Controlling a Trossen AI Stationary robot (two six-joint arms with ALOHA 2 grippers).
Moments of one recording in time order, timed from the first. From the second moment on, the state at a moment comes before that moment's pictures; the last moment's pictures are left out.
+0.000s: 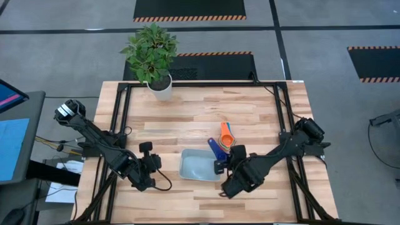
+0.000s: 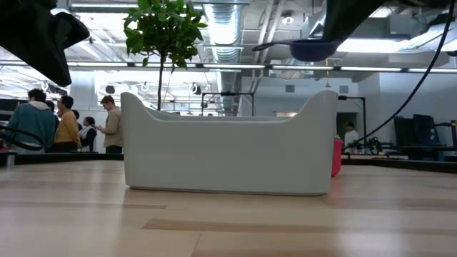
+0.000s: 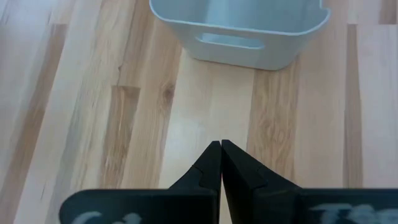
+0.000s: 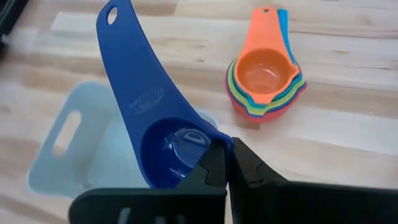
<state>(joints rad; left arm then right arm) -0.71 1.37 0.91 -0.83 -0.52 -0.75 0.56 1.88 1.65 -1.35 0.71 1.99</state>
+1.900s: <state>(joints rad) -0.72 1.37 0.91 -0.87 -0.54 -0.56 0.27 1.89 1.45 -1.30 0.56 2.14</state>
